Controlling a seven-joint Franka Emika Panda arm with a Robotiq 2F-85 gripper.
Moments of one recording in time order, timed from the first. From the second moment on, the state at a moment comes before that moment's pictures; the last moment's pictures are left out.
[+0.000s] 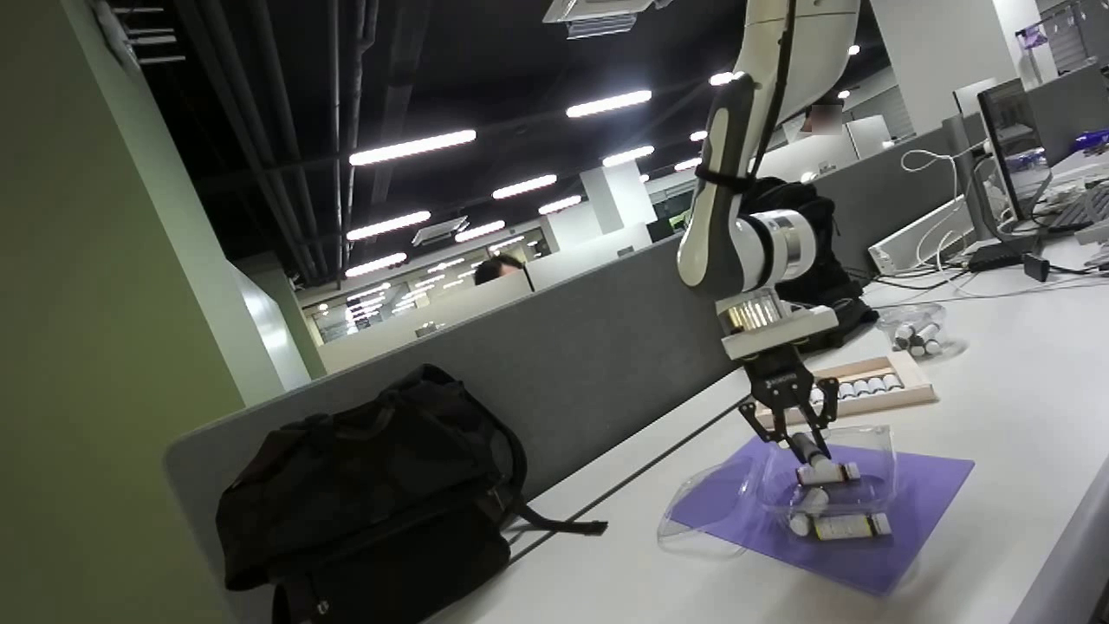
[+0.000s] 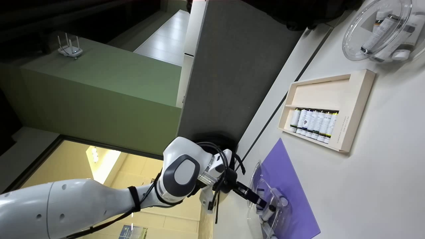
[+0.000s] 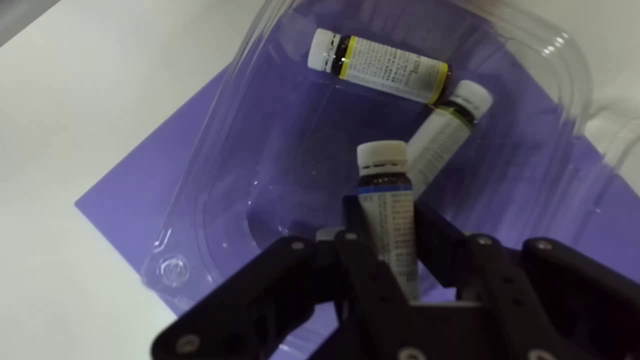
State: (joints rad) arm 0.12 0.45 0.01 -2.19 0.37 2.39 0.51
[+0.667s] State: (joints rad) arm 0.03 0.36 -0.06 -2.18 0.37 2.38 0.51
